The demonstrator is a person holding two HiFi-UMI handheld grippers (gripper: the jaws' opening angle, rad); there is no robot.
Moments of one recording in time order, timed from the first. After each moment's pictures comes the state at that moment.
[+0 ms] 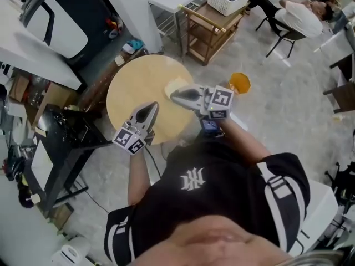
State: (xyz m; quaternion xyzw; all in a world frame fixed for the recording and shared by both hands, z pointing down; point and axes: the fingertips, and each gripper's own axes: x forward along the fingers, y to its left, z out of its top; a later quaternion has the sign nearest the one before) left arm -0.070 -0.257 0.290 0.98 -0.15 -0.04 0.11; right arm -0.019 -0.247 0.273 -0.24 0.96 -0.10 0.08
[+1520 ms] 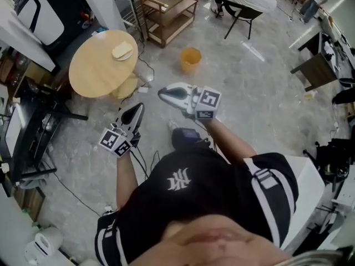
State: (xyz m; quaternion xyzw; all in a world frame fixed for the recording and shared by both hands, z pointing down) left arm 0.008 0.158 0.284 0.98 -0.15 -0.04 0.11; right arm 0.070 0.164 0.261 -0.28 0.95 -0.08 0.08
